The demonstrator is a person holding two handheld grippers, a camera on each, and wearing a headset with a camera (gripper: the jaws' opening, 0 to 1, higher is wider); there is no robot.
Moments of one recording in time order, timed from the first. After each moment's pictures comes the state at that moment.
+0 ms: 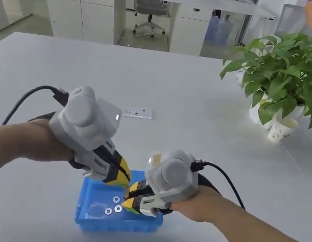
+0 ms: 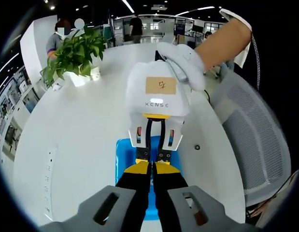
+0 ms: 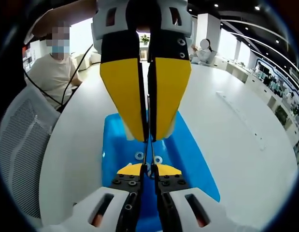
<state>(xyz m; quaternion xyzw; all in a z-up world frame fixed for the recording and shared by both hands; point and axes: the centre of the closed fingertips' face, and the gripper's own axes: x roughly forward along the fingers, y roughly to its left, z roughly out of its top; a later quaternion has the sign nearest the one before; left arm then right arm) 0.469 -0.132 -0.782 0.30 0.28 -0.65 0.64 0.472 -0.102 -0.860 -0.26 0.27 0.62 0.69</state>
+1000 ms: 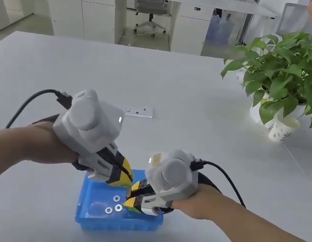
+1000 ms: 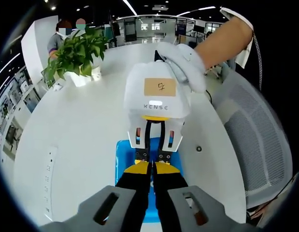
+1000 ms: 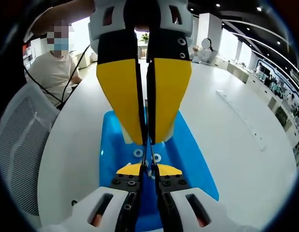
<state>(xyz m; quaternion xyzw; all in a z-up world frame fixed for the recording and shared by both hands) 0.468 -0.136 -0.783 0.30 0.28 -0.64 0.65 0.472 -0.105 -0.861 -0.27 0.26 0.62 0.69</state>
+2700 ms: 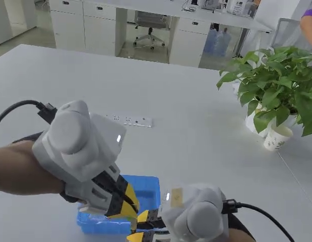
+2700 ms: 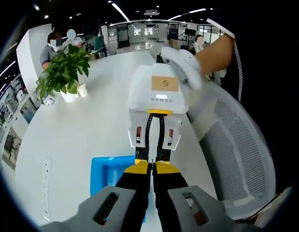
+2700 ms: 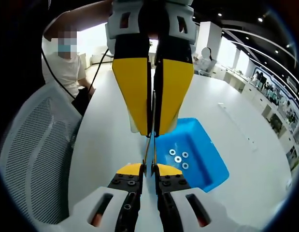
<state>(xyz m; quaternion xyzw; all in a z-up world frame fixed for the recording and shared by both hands) 0.385 -0.155 -0.742 0.30 0.25 -0.67 0.63 0.390 -0.128 -0.818 -0.27 0.23 0.62 0.70</state>
